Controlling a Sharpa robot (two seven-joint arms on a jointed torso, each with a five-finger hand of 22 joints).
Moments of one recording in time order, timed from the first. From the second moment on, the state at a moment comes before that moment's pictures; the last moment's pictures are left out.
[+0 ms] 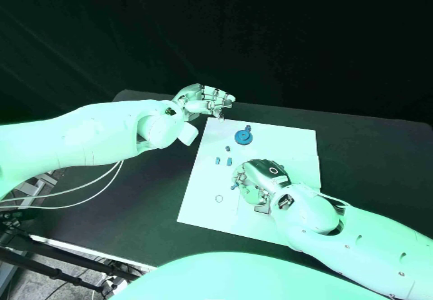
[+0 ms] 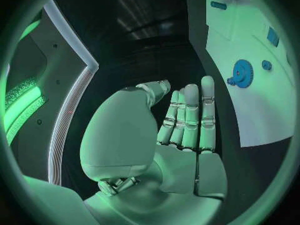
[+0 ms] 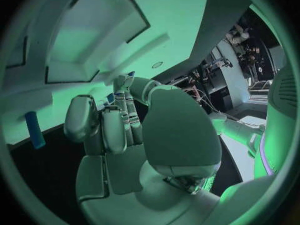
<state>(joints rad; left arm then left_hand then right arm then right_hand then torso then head) 1.16 -0.92 0.00 1.42 -0.19 -0.15 0.27 1.41 -0.23 0.61 0.18 0.12 0.85 0.18 0.23 0.36 0.75 0.13 0.79 0.26 0.98 0.06 1.13 0.61 0.17 0.91 0.16 0.82 0.69 0.98 -0.51 -0.11 1.61 -1.79 -0.42 -0.36 1.39 -0.19 0.69 -0.06 0.20 1.04 0.15 0.24 0.38 1.27 0.07 0.12 0.14 1.47 -0.02 1.34 1.24 0.09 1.36 0.08 1.19 1.31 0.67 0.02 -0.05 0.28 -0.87</state>
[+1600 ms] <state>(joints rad) 1.16 -0.92 0.00 1.42 -0.19 -0.15 0.26 1.41 -0.22 0.61 0.18 0.12 0.85 0.18 0.23 0.36 0.75 0.13 0.79 0.26 0.98 0.06 1.13 0.61 0.17 0.91 0.16 0.82 0.69 0.98 -0.52 -0.11 1.62 -1.77 -0.44 -0.35 1.39 -0.20 0.69 -0.07 0.20 1.04 0.15 0.23 0.38 1.27 0.08 0.11 0.14 1.47 -0.02 1.34 1.24 0.09 1.36 0.08 1.19 1.31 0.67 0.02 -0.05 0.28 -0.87</state>
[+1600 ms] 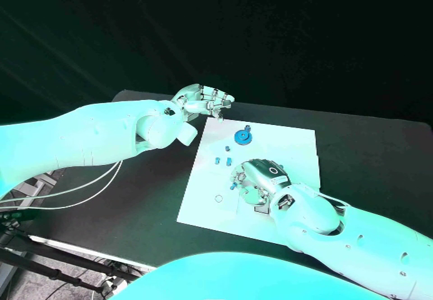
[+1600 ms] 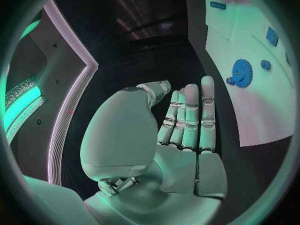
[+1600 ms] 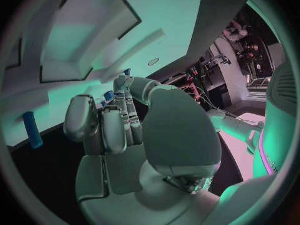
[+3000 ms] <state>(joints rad) 1.16 -0.93 0.00 1.42 -0.19 -0.15 0.26 1.41 -0.22 0.61 0.18 0.12 0.85 0.18 0.23 0.36 0.75 0.13 0.79 0.26 0.98 0.06 1.13 0.61 0.17 0.91 0.16 0.82 0.69 0.98 -0.52 -0.11 1.63 -1.73 -0.44 -0.33 1.38 -0.20 0.68 -0.06 0.20 1.02 0.16 0.22 0.37 1.27 0.08 0.10 0.15 1.46 -0.01 1.34 1.24 0.09 1.35 0.09 1.18 1.31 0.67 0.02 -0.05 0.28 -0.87</state>
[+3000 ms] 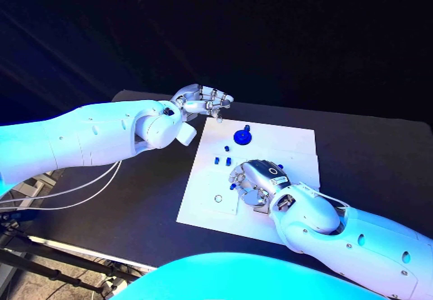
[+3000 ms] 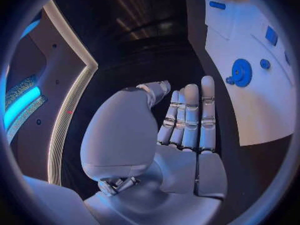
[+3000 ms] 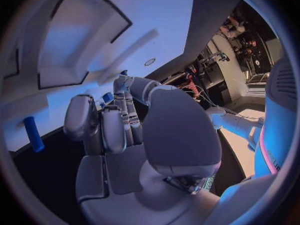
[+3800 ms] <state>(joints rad) 1.16 -0.93 0.00 1.42 -0.19 -0.15 0.26 1.41 -0.22 0.61 0.18 0.12 0.85 0.18 0.23 0.36 0.75 0.13 0.79 0.26 0.98 0.06 1.13 0.61 0.17 0.91 0.16 0.82 0.69 0.98 -0.56 -0.11 1.65 -1.72 -0.47 -0.33 1.38 -0.20 0.68 -0.06 0.20 1.02 0.16 0.22 0.37 1.26 0.08 0.10 0.15 1.47 -0.01 1.34 1.23 0.09 1.35 0.09 1.18 1.31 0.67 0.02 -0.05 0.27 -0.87</state>
